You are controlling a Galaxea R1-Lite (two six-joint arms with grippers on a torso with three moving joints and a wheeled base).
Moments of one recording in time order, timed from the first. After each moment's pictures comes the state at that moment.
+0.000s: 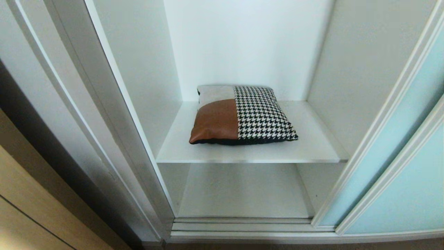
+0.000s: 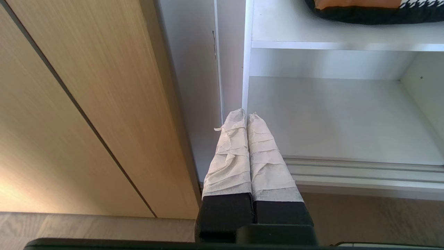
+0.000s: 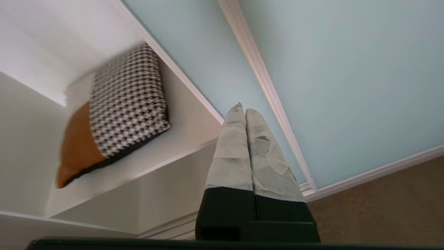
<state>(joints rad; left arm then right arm) 0.02 0.00 0.00 0.01 0.00 0.02 -1.13 1.15 -1.11 0.18 0.98 0.27</state>
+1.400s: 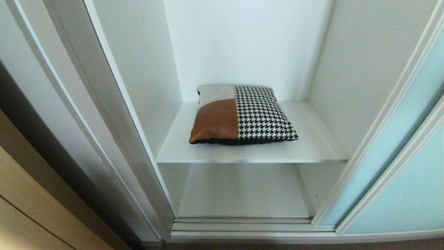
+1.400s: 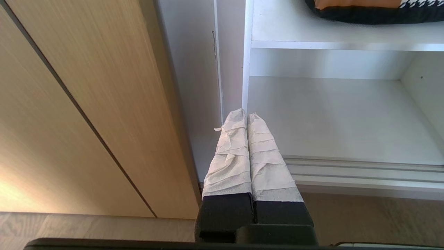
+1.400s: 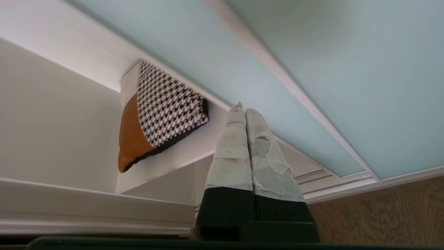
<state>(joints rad) 0.02 0.00 0.00 0.01 0.00 0.02 -0.99 1.45 -1.31 0.20 1.04 0.38</state>
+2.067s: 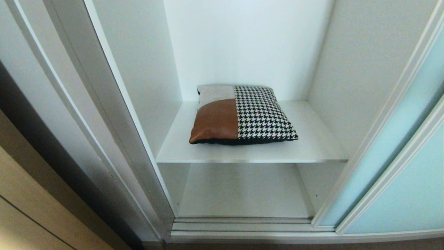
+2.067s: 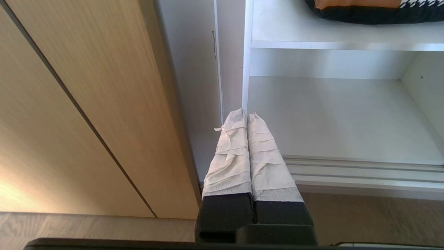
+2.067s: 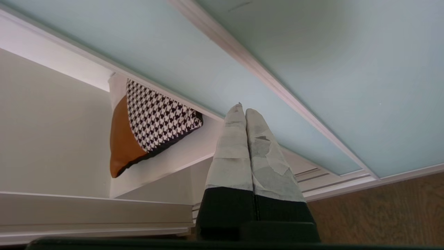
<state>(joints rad) 0.02 0.00 0.00 0.01 0.00 0.02 -0.85 1.52 -1.38 0.20 0.91 0.41</state>
